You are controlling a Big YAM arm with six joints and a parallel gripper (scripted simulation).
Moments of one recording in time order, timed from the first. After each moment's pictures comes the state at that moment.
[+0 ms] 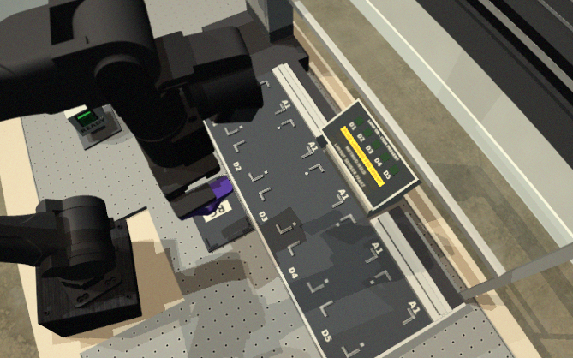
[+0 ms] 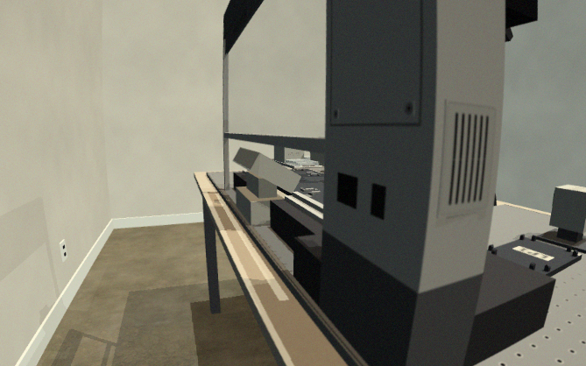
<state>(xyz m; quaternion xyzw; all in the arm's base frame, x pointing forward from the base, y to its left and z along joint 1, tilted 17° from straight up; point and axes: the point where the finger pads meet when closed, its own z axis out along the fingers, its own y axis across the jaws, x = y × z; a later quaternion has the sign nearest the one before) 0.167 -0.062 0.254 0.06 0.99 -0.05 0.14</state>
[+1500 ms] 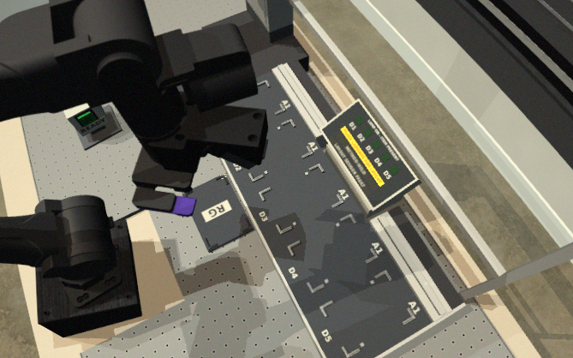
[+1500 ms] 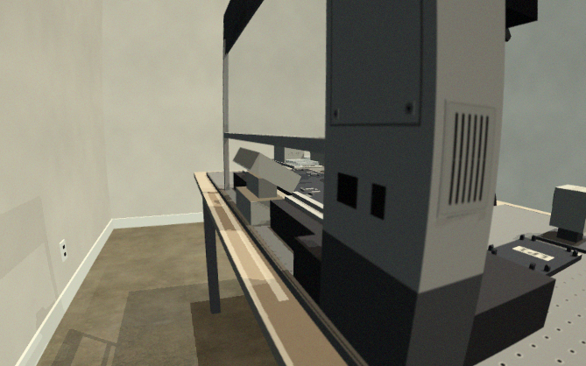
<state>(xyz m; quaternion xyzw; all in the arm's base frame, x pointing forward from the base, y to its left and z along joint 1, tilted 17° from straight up) 0.167 -0.058 0.253 0.40 0.90 0.00 0.15</state>
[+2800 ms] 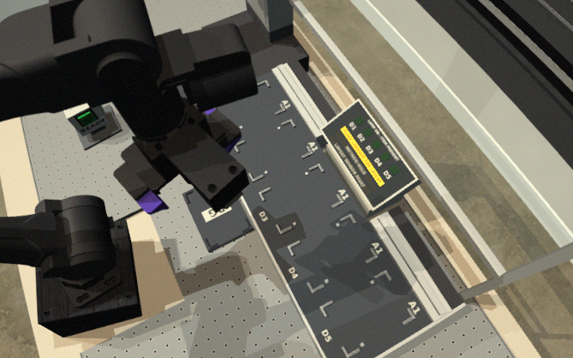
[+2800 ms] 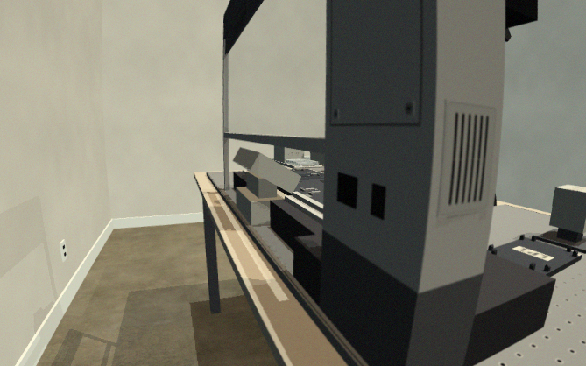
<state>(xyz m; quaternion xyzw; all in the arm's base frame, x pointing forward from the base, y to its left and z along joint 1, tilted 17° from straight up) 0.167 -0.058 0.253 0.66 0.74 0.05 0.14</state>
